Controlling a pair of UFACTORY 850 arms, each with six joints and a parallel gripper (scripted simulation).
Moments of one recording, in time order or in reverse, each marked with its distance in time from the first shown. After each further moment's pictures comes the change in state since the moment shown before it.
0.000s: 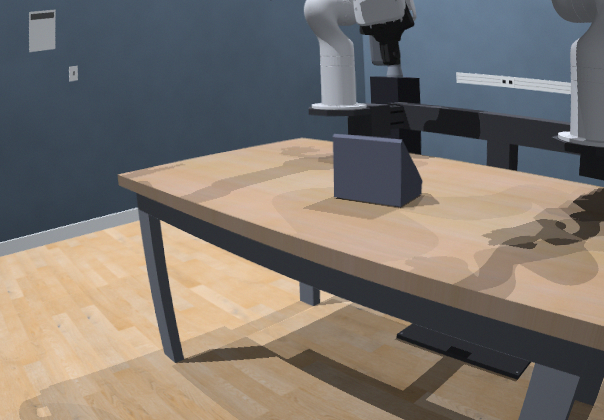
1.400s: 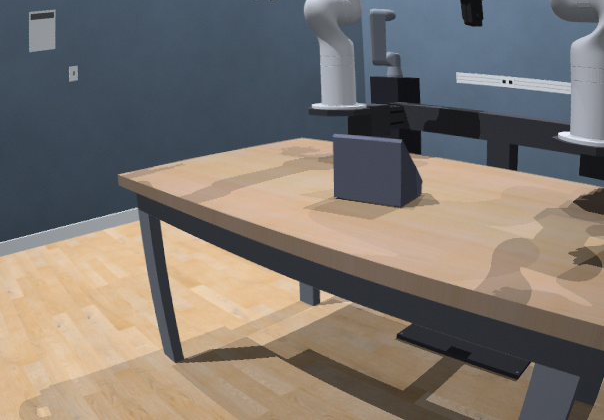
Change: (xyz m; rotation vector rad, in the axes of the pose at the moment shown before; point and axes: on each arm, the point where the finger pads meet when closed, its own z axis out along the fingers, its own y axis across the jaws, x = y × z) left arm 0.039 -0.181 -0.038 -0.113 -0.037 0.083; right arm 0.000 0.000 0.000 0.000 0.000 0.000
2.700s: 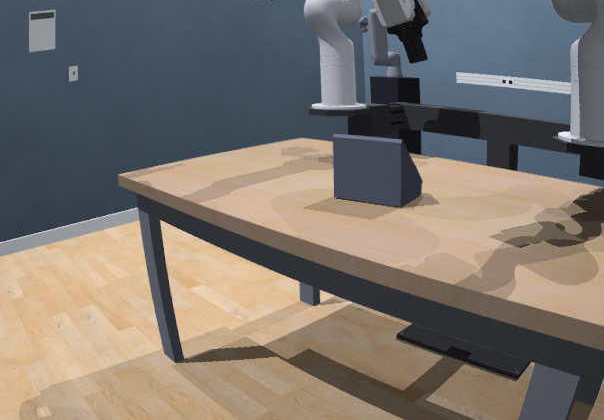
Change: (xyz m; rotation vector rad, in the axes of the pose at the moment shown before) left arm -0.066 0.157 0.054 0.154 -0.197 0.272; right arm 0.000 0.000 0.000 0.000 0.000 0.000
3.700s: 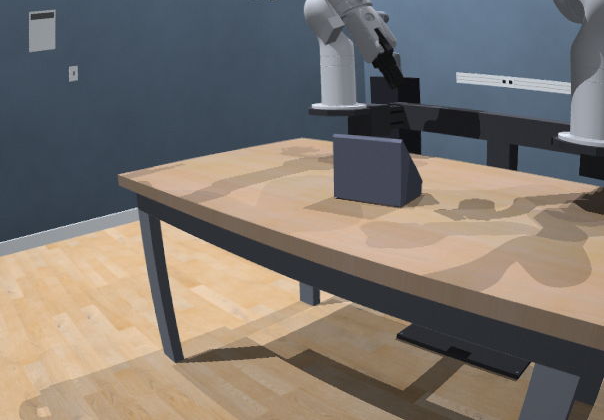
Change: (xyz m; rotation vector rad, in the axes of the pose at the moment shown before) left arm -0.049 0.156 0.042 0.265 -0.091 0.199; right arm 0.000 0.000 0.000 0.000 0.000 0.000
